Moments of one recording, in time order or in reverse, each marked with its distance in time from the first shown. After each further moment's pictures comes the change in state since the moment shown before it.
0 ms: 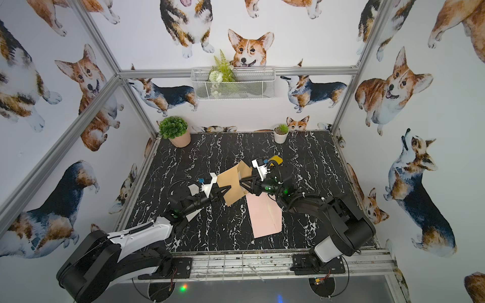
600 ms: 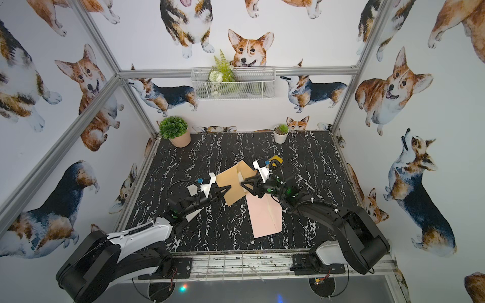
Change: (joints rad) left arm 0.000 -0.008 -0.007 0.042 0.025 -0.034; right arm 0.000 -0.158 0.014 -0.245 0.063 -0.159
